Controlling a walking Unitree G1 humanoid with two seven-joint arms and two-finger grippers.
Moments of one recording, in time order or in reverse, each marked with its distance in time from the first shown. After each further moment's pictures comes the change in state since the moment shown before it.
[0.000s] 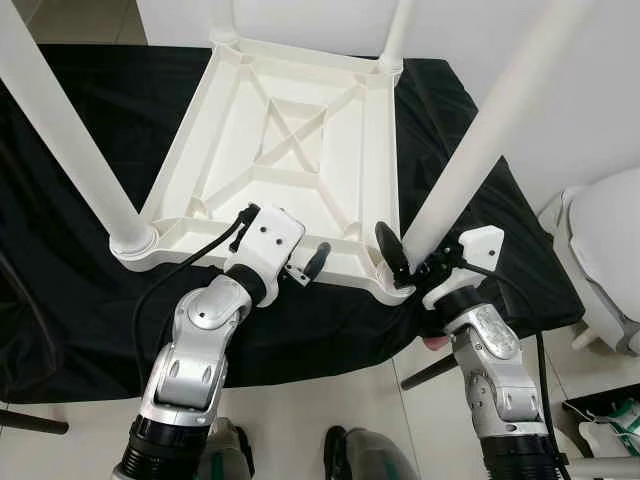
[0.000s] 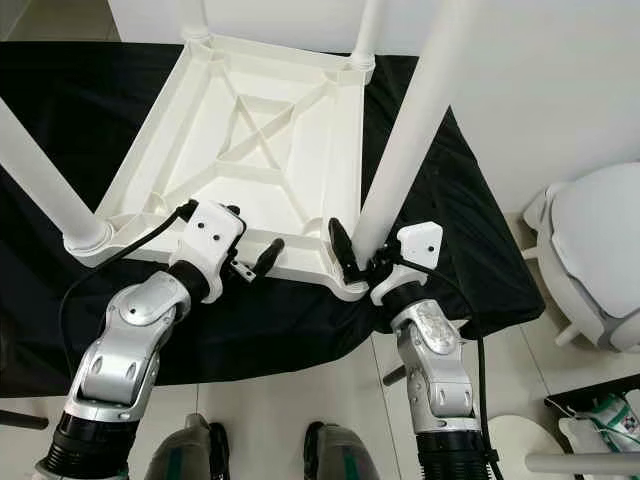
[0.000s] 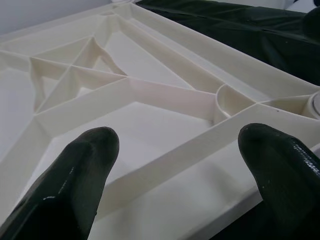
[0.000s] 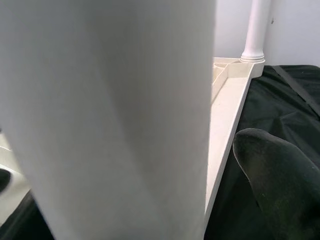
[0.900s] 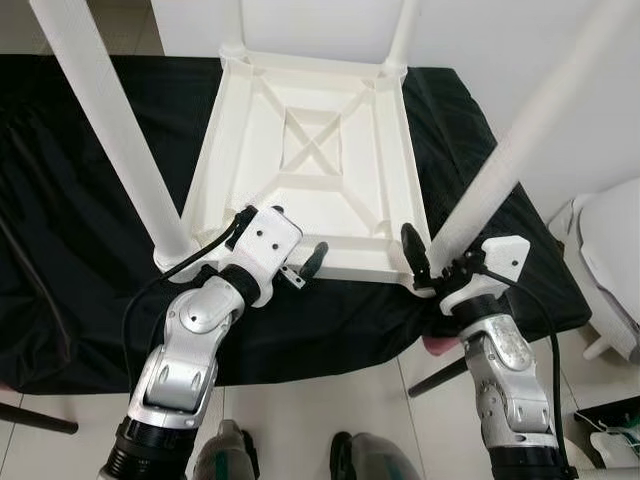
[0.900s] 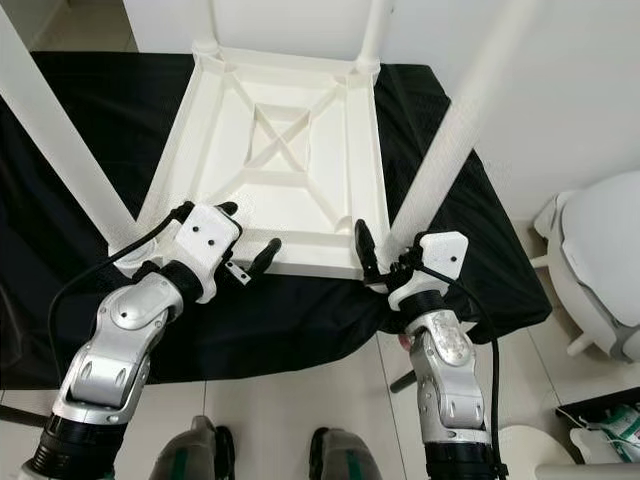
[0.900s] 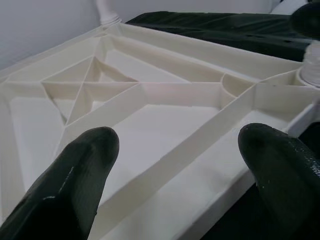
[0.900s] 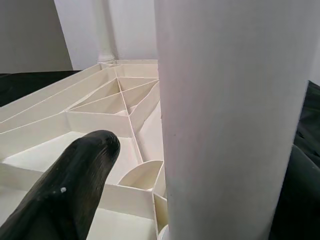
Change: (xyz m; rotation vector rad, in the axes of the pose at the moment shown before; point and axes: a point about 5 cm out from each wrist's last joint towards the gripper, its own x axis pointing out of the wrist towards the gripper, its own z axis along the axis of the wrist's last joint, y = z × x) left arm -0.004 -0.004 0.001 0.077 -0.041 -0.077; right arm -0.011 -0.008 -0.002 -0.010 0.003 -0.068
